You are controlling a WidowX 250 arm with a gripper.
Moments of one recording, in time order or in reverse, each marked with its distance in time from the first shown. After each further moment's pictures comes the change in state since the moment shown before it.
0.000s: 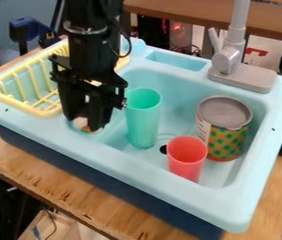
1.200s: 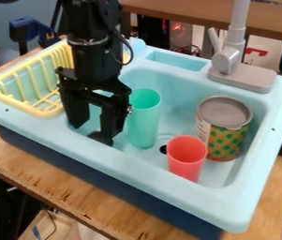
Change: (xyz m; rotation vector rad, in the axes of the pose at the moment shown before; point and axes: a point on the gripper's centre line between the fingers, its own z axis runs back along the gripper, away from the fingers) arm 0.004 -0.002 -0.012 -0.061 -0.009 0.005
